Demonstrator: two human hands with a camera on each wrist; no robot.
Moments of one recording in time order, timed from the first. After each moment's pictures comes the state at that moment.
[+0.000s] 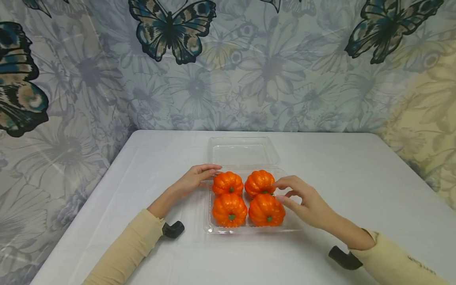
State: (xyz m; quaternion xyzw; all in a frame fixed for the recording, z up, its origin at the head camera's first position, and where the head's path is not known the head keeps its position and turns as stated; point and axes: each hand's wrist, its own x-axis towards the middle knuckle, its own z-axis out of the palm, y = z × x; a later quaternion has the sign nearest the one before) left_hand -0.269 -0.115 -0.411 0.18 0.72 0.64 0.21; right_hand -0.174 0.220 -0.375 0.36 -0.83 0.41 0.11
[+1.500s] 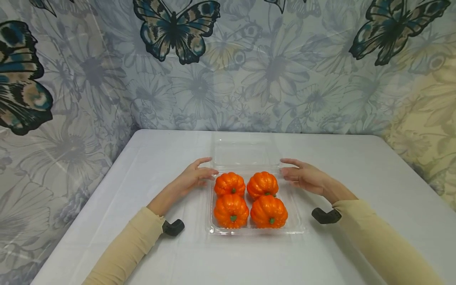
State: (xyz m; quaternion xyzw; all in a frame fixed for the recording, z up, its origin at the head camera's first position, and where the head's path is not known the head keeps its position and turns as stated) left_hand -0.276 -0.122 -0.409 0.07 0.68 0.70 0.21; right_hand -0.269 0.256 -0.383 0.01 -0.69 0.67 -0.27
